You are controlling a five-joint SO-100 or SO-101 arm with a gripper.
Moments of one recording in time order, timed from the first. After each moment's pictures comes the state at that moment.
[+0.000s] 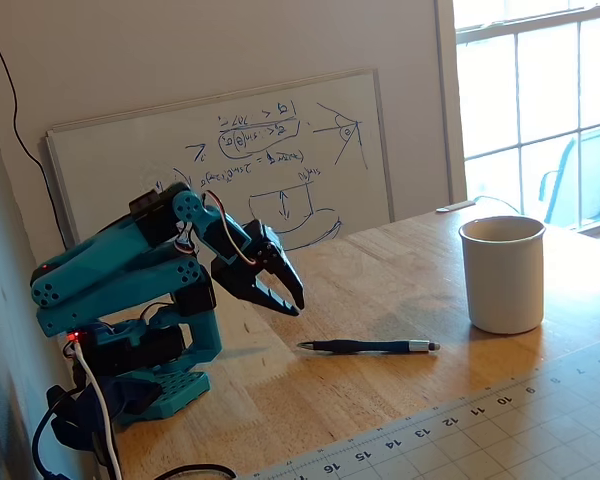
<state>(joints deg) 7.6 186.4 171.9 67.6 10.5</state>
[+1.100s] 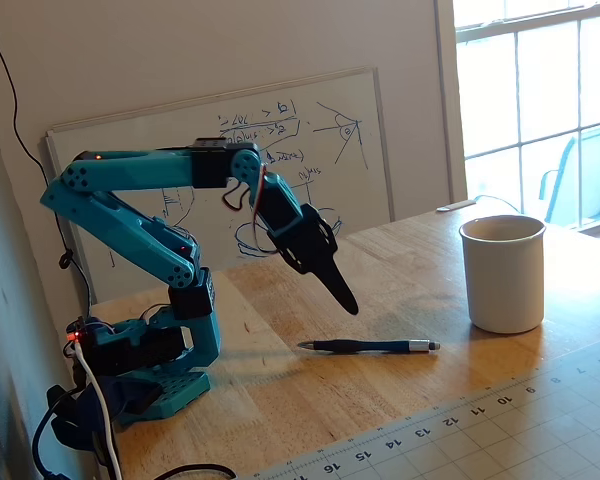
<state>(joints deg) 21.9 132.6 146.4 50.1 75.8</state>
